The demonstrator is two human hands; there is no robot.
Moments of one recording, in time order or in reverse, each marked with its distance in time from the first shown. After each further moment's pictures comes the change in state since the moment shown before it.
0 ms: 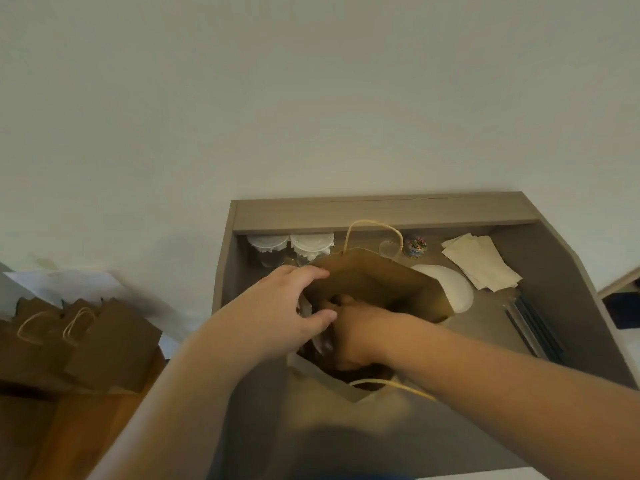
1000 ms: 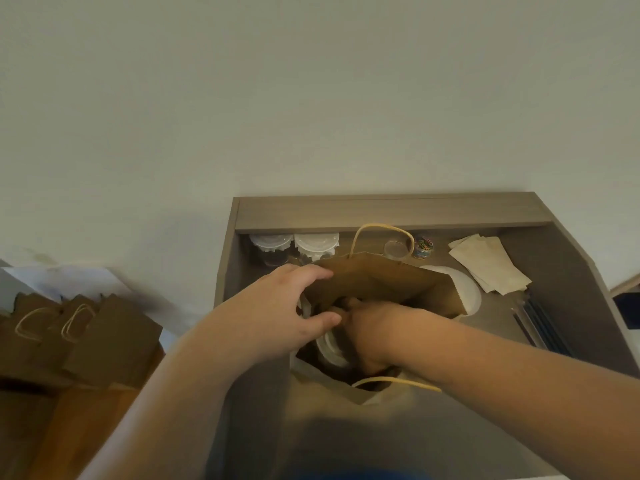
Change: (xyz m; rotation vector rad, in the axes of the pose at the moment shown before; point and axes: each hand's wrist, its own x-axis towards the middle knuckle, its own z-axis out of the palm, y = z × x) left_hand 0.007 -0.006 -0.013 -0.022 -0.061 -0.009; right_hand -0.016 0.003 -0.027 -0.283 -0.168 0.000
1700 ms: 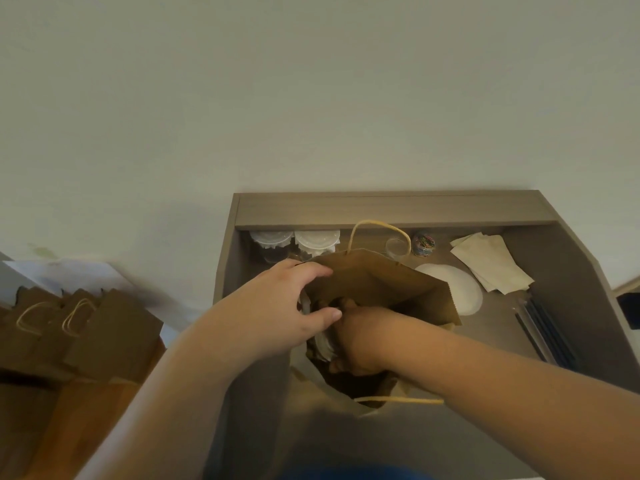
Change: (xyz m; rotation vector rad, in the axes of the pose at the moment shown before) left_hand 0.003 0.001 0.002 0.017 0.023 0.000; right_hand 0.033 -0.008 0.013 -0.019 -0.014 -0.043
